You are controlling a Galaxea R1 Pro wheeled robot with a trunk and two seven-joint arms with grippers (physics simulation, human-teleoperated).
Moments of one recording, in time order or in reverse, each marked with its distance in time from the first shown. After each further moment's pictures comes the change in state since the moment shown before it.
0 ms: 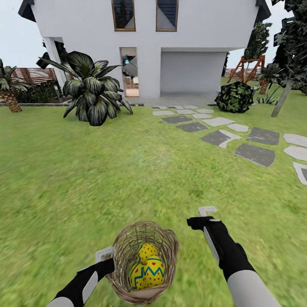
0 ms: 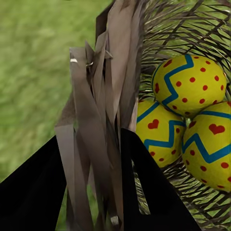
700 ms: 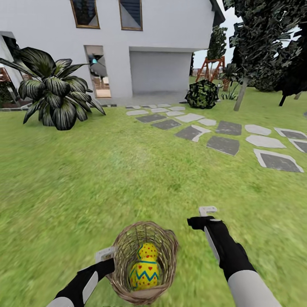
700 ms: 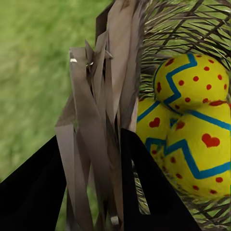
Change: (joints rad) left arm 0.000 -0.001 -0.005 0.000 0.000 0.000 0.000; right arm 0.000 -0.003 -0.001 -0.003 -0.003 0.001 -0.002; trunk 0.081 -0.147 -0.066
